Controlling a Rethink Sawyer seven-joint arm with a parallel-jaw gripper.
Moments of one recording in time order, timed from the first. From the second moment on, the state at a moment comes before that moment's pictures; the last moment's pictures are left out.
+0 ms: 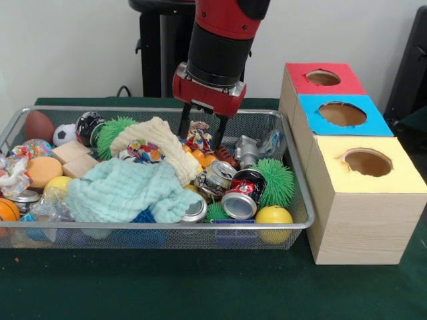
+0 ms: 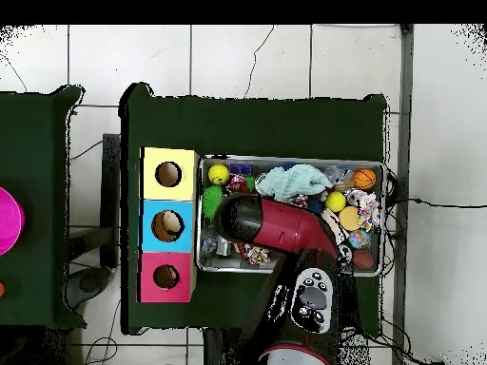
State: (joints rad) arm -0.06 -0.53 -0.27 1.61 0.08 0.48 1.80
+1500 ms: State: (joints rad) arm -0.07 -0.48 -0.30 1.61 0.11 0.47 1.80
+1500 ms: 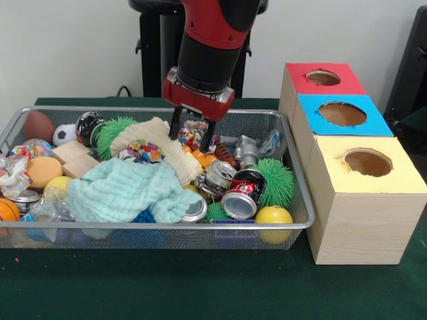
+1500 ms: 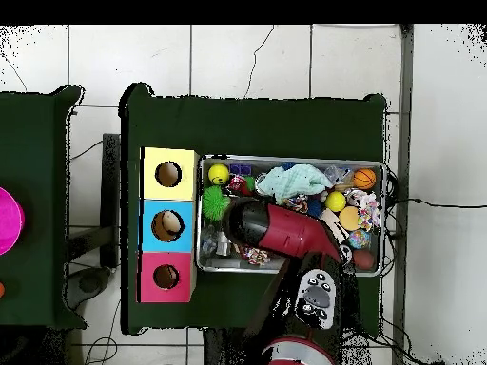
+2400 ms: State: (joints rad) arm 0.00 -0.38 -0.36 1.45 0.21 0.51 1.80
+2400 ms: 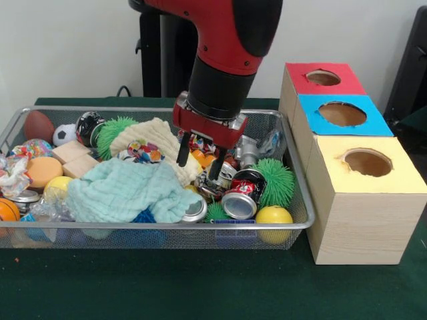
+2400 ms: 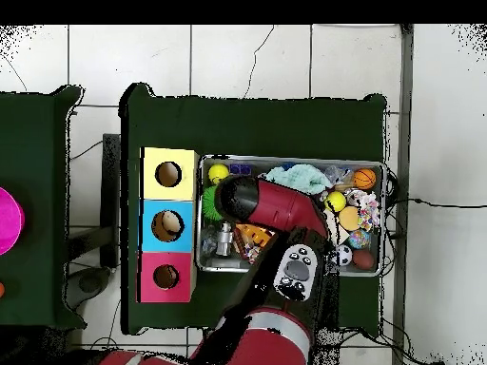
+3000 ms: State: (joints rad) arm 0.08 -0.32 -0.41 1.36 0.31 0.58 1.88
